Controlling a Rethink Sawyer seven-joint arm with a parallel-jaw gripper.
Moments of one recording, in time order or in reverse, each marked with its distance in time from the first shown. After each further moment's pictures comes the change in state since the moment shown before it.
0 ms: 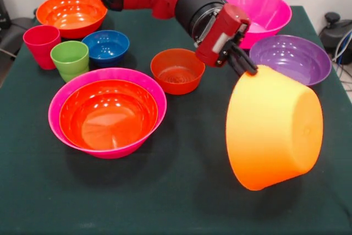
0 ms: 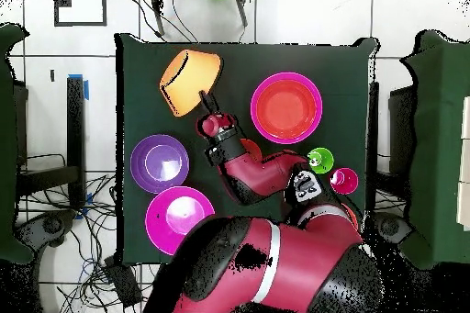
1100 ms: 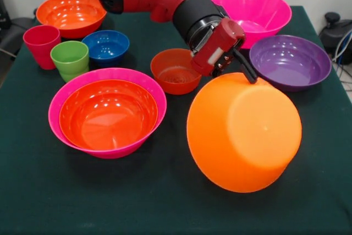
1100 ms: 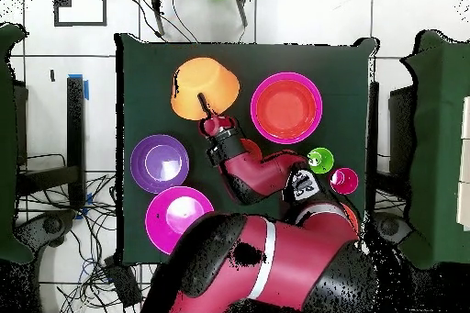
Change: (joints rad) arm 0.011 0.016 -0.012 -0.014 -0.002 0.121 0.000
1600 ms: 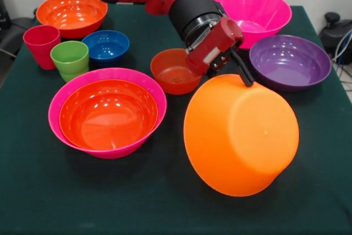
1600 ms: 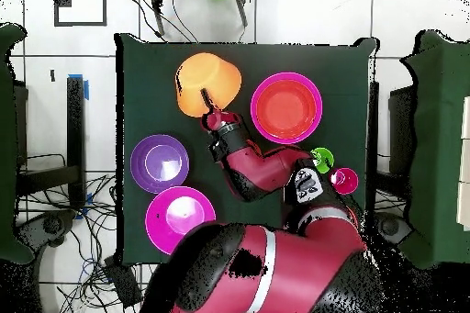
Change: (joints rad) arm 0.000 -0.070 0.006 0.000 -0.034 0.132 0.000
